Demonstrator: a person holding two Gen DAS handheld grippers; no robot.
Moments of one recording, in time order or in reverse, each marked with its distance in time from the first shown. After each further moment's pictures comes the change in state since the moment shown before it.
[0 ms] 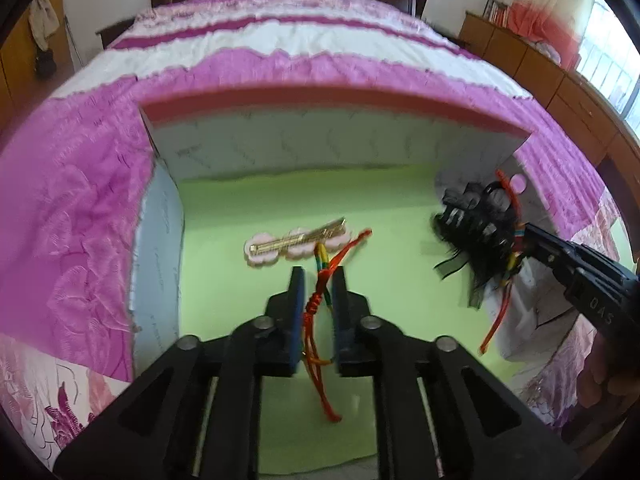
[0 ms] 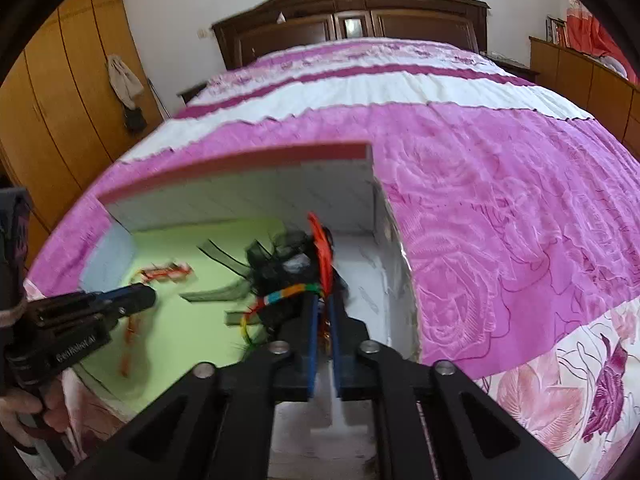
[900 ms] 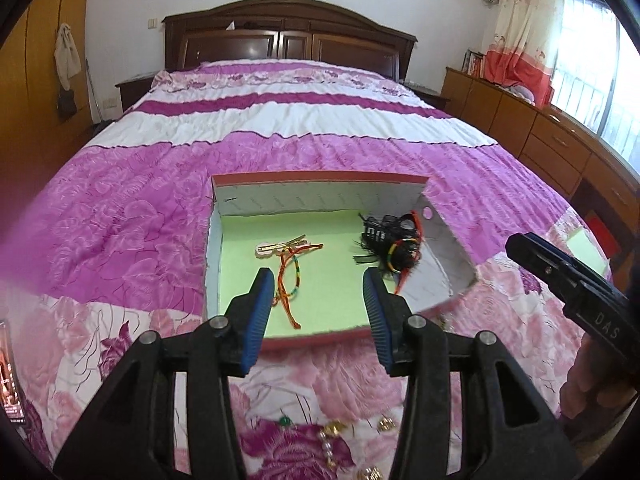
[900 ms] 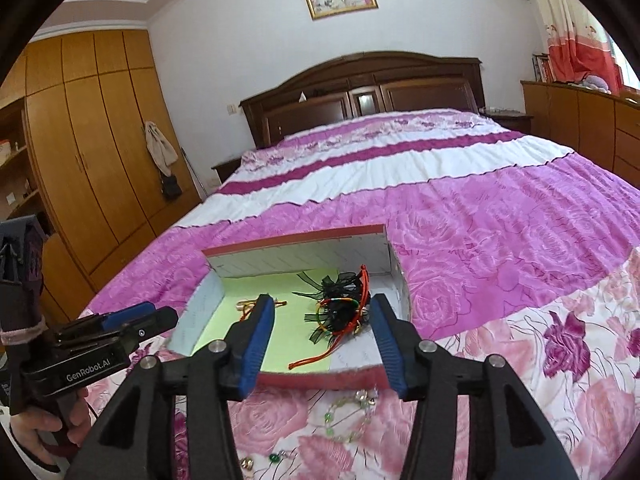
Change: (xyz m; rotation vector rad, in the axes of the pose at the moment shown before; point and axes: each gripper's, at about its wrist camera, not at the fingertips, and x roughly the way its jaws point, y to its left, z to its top) left arm -0.126 -0.027 -0.041 0.017 -0.232 0.000; right arm -0.148 0.029 -0.041 0.026 -0.269 0.079
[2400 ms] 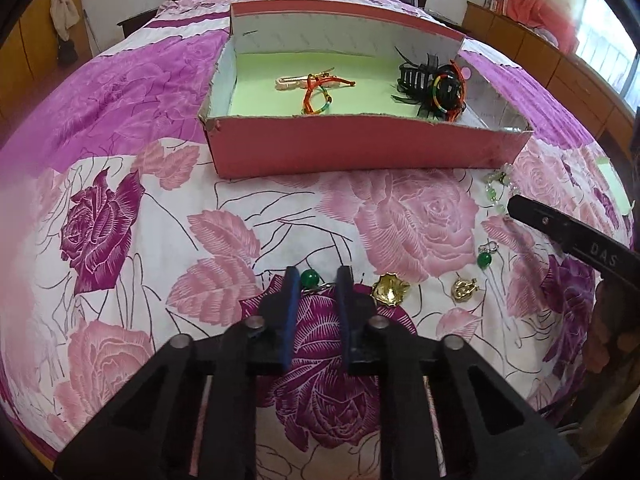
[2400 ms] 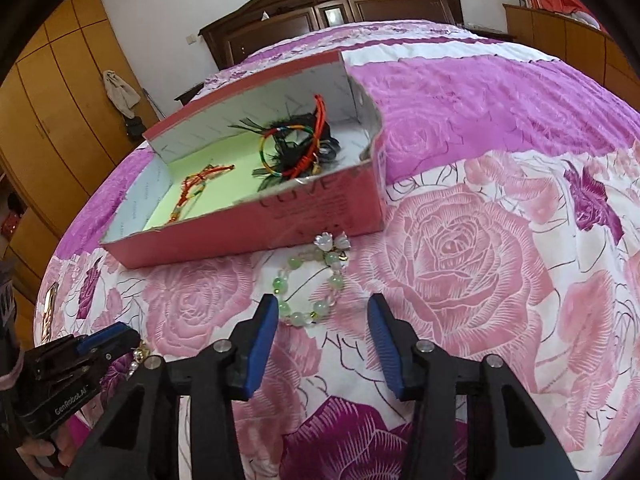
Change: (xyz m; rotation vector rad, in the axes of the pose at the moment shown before) left arm 0.043 0.021 -0.106 -0.008 0.273 0.055; right arm 0.063 -0.029 -0.095 0.083 0.331 -0.090
